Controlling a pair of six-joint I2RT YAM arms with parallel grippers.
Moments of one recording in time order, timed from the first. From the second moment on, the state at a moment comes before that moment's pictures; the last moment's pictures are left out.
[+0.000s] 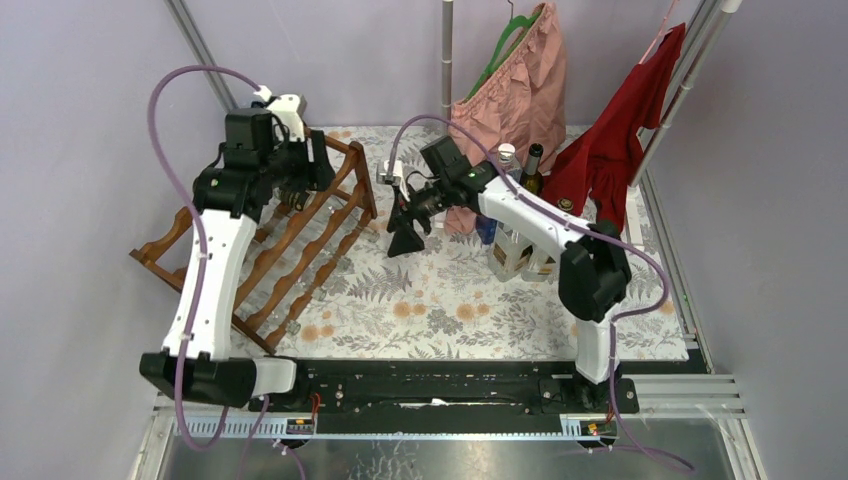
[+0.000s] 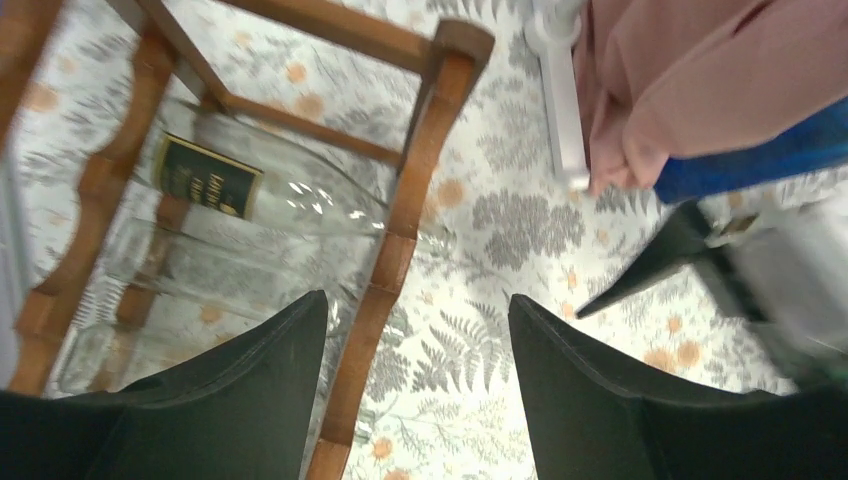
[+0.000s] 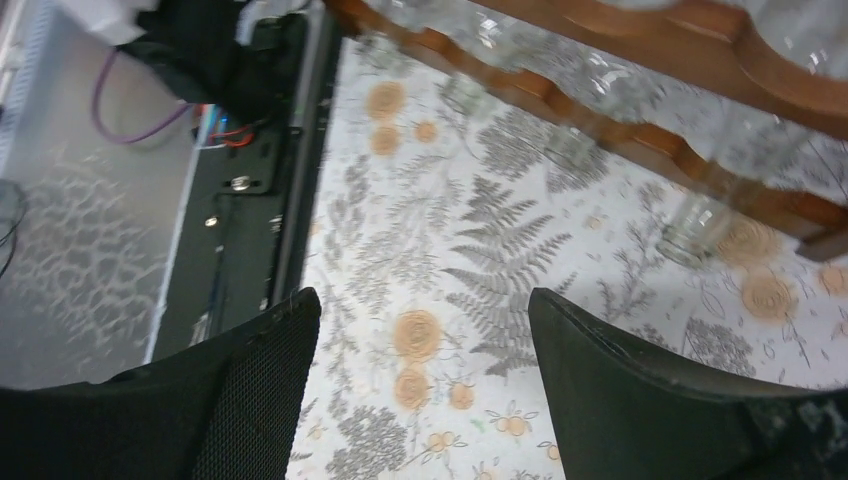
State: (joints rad) left arm -0.08 1.28 1.60 -0.86 0.17 -0.07; right arm 0.71 1.99 1.72 -0.55 -0.92 -0.36
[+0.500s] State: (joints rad) left arm -0.10 1.42 1.48 -0.85 0.15 0.03; right arm 0.69 1.79 1.81 -0.82 -1.10 -0.55
